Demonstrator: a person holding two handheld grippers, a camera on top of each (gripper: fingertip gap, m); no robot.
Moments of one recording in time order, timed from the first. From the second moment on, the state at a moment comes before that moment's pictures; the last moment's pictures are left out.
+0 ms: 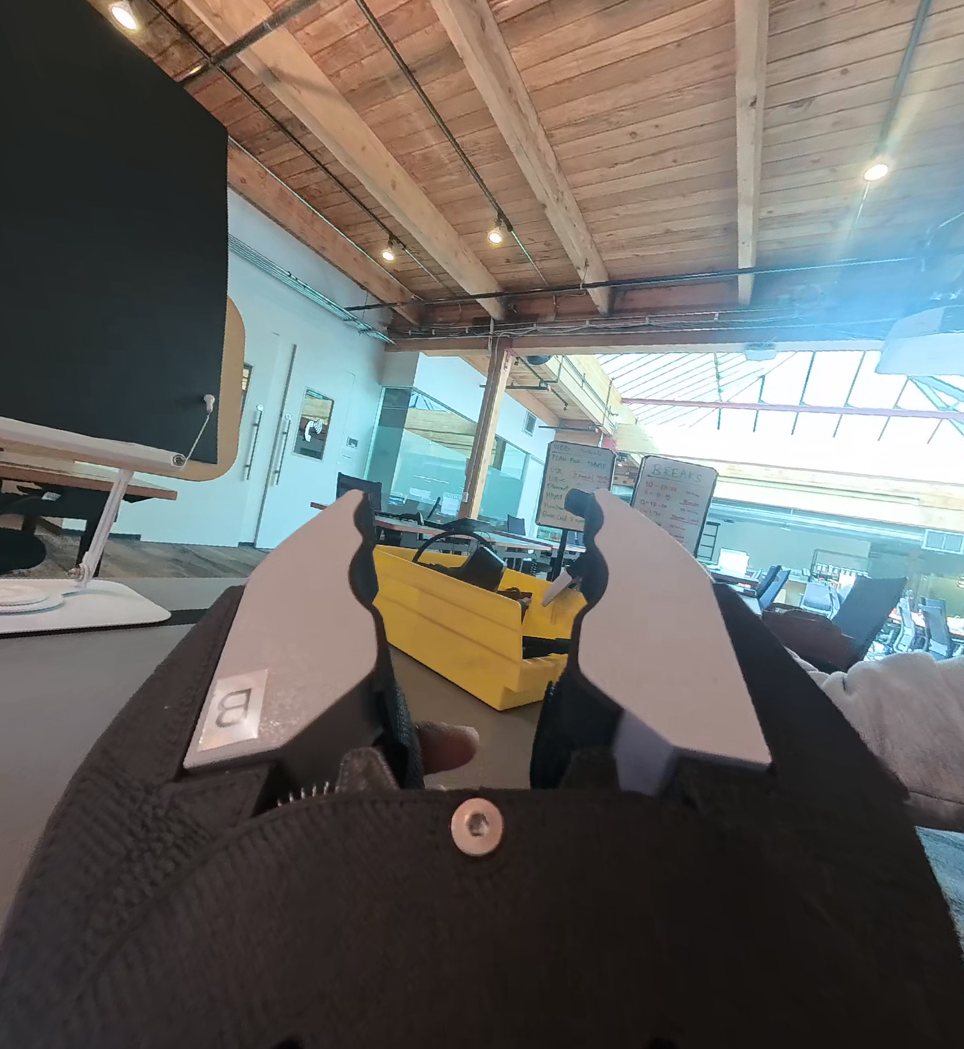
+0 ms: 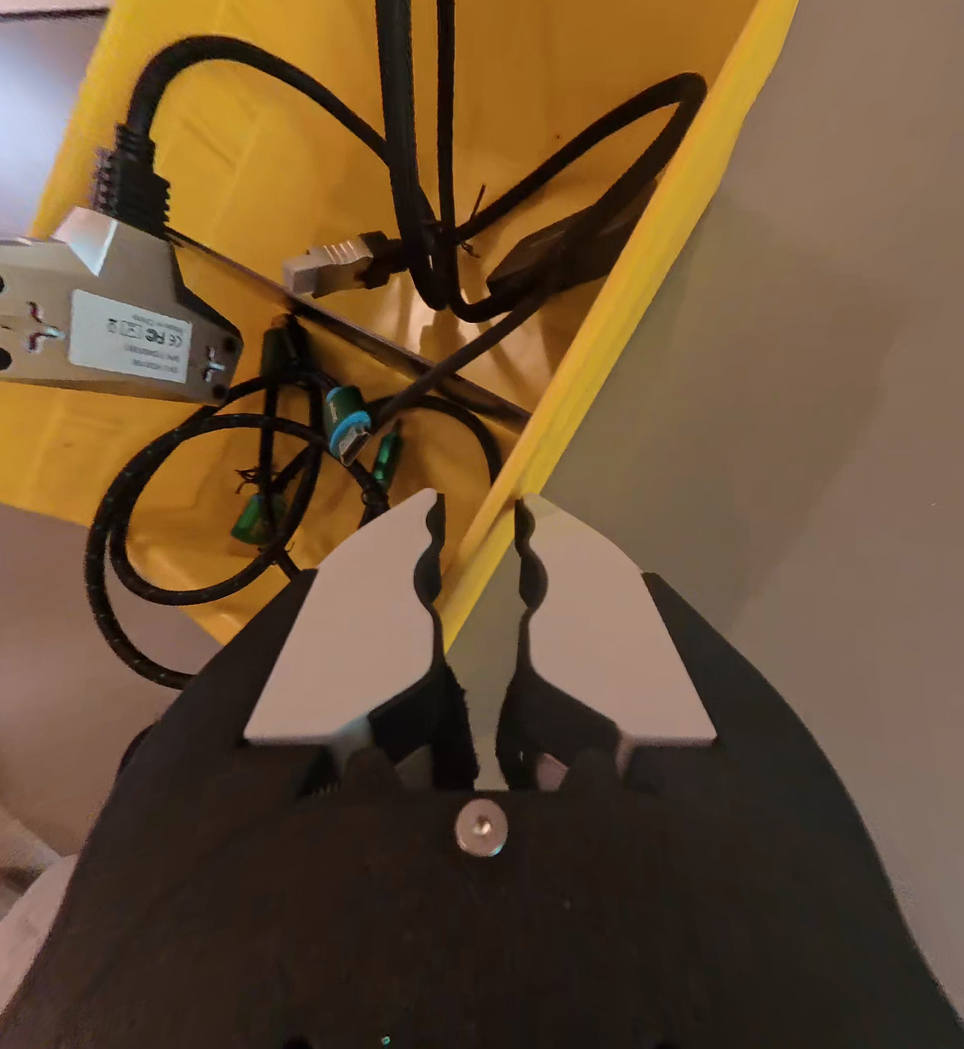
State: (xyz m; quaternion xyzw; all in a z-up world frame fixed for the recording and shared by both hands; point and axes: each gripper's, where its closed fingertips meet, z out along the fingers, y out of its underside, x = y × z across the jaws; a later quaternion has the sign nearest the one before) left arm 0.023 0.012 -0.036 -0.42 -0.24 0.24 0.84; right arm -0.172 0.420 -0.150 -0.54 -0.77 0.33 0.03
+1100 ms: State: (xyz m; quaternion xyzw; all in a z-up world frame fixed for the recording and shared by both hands) left arm 0.040 -0.001 -0.017 -0.37 -0.20 0.27 0.87; right arm -0.181 0.089 -0.145 -0.28 -0.88 0.38 -0.02
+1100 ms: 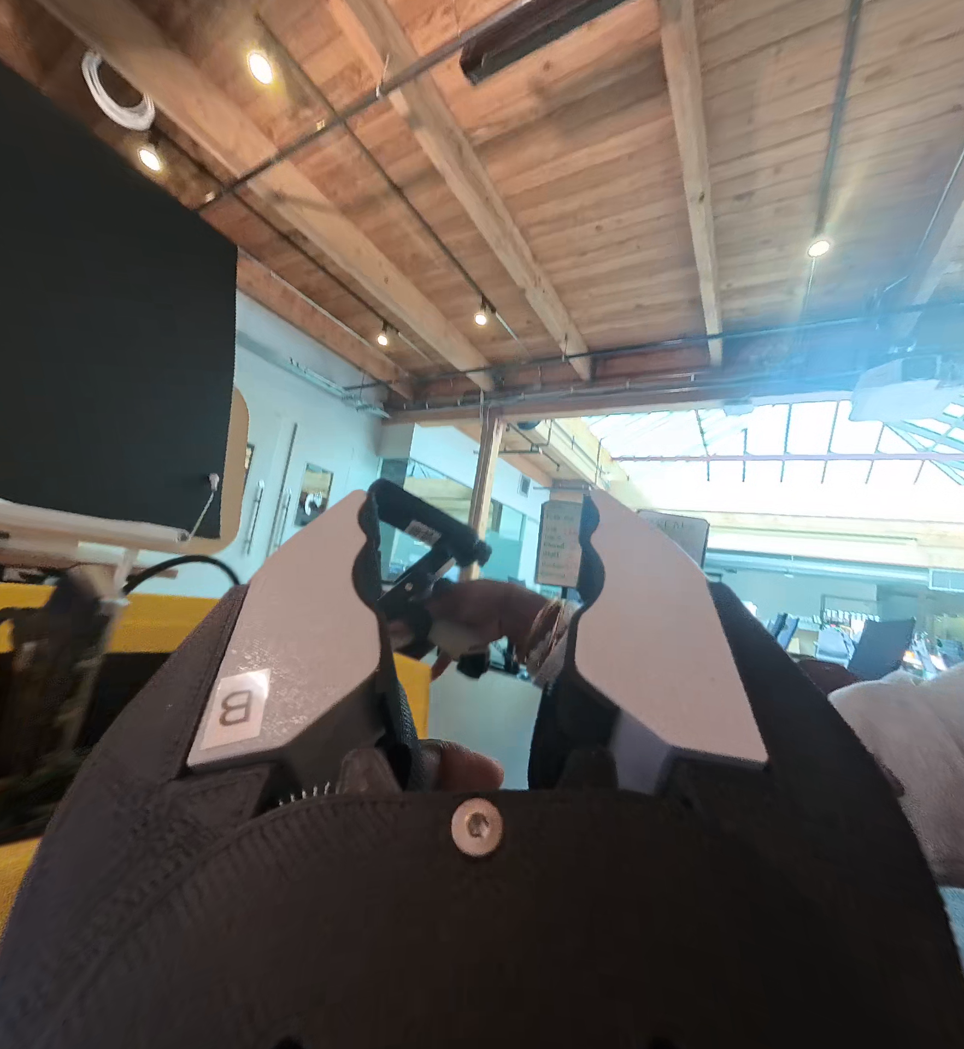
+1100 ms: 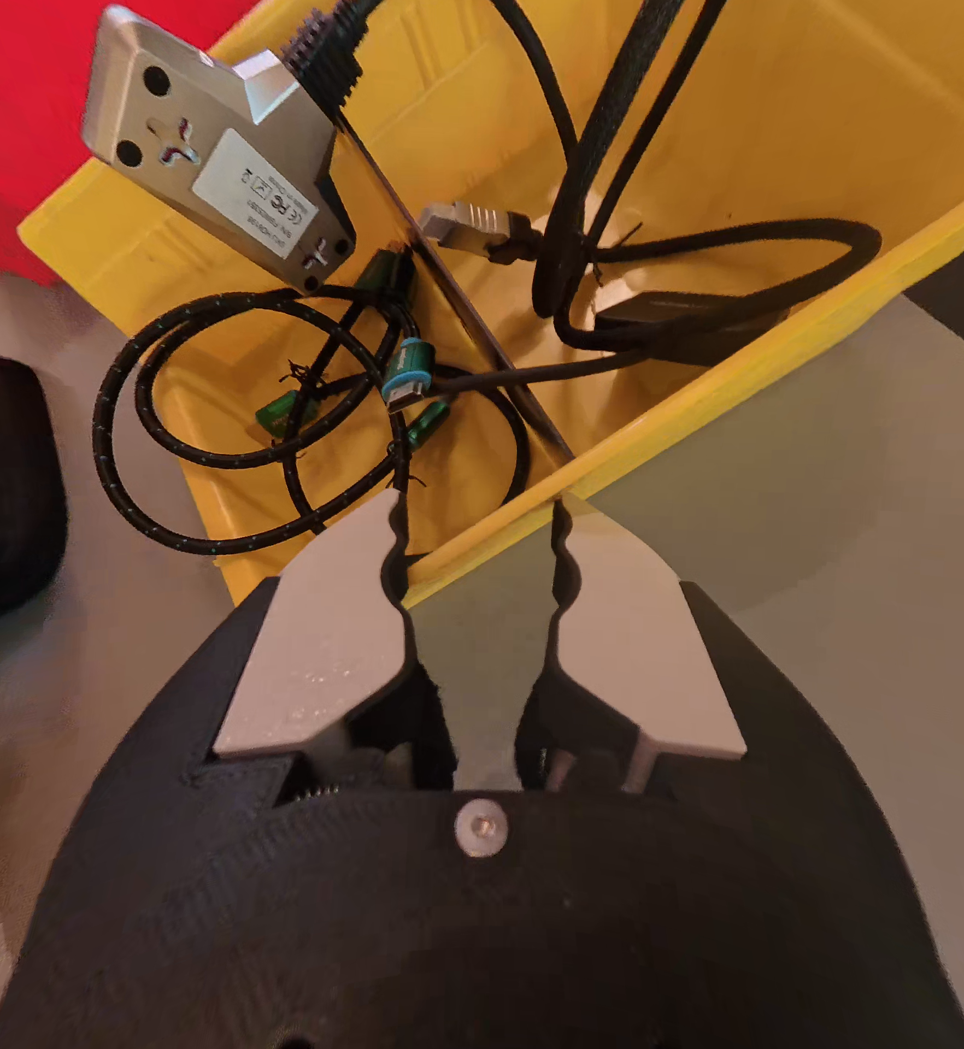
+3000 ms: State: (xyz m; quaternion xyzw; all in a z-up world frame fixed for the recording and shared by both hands) left arm 0.034 -0.349 -0.173 -0.82 -0.25 0.50 -0.14; right arm -0.117 -0.045 -0.120 -0.18 -0.66 0.70 -0.23
